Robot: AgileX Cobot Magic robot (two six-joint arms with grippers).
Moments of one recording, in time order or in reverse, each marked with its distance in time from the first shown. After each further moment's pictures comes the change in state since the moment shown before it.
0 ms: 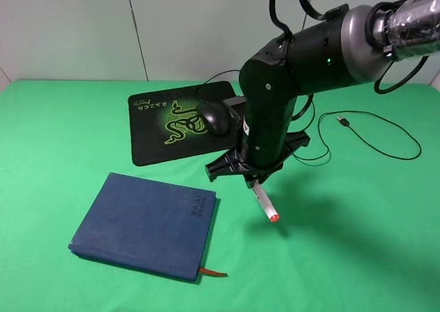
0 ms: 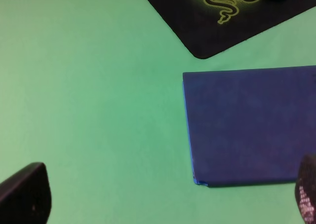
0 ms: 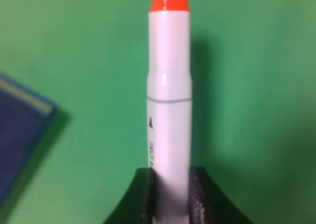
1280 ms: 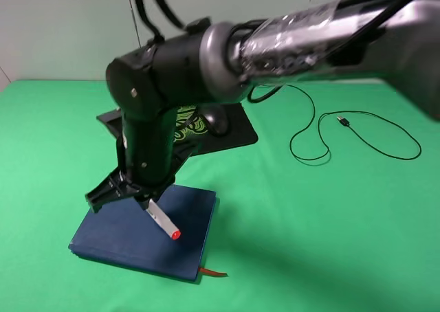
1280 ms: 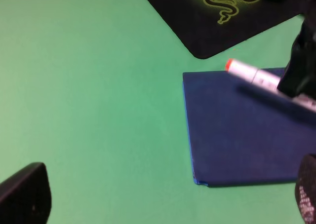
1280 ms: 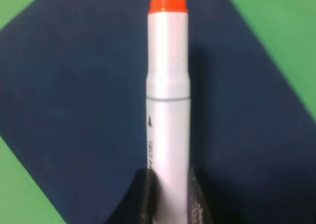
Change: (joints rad) left arm 0.000 0.000 0.000 0.000 0.000 0.000; right arm 0.264 0.265 -0.436 0.186 0.076 -0.213
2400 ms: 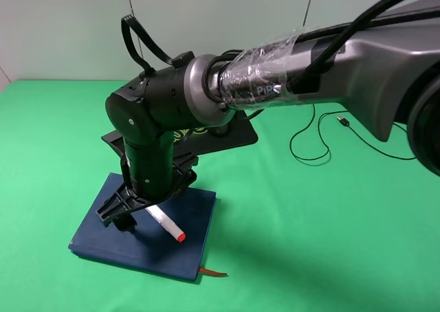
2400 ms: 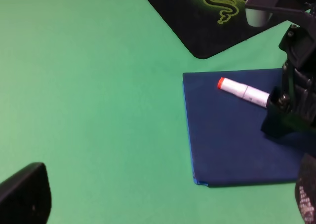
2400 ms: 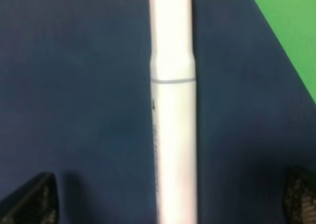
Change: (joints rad) left arm 0.000 0.000 0.000 0.000 0.000 0.000; right arm 0.002 0.065 -0.001 -0.043 -0.022 0.010
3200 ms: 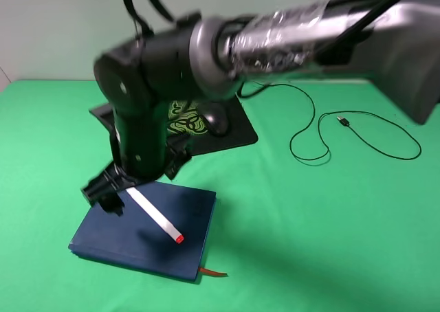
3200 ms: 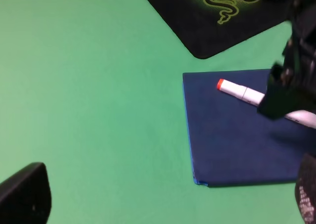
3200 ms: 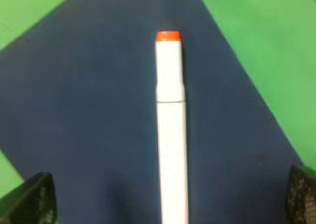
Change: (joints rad) left arm 0.000 0.000 0.000 0.000 0.000 0.000; right arm 0.000 -0.055 -0.077 -0.012 0.071 0.003
